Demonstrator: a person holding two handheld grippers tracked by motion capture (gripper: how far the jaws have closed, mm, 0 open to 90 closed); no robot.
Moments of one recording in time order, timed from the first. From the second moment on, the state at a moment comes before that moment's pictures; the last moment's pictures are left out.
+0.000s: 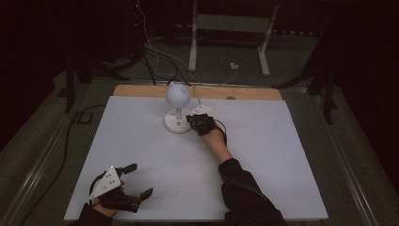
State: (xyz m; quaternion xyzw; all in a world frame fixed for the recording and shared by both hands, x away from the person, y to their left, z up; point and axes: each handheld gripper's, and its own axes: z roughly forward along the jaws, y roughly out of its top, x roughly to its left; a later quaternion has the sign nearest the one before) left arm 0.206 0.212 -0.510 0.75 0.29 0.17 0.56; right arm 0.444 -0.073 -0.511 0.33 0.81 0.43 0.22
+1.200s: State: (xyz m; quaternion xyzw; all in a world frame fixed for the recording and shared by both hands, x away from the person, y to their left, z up) left arm 0.205 0.212 -0.510 0.75 0.29 0.17 0.56; right arm 0.448 -0.061 -0.520 0.33 0.82 0.39 0.25
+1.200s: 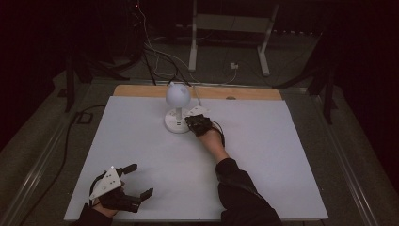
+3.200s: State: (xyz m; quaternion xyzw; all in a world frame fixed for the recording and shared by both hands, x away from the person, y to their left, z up) left arm 0.206 0.206 -0.510 0.76 0.28 0.17 0.57; right arm 0.406 -0.095 -0.489 0.33 0.83 0.44 0.10
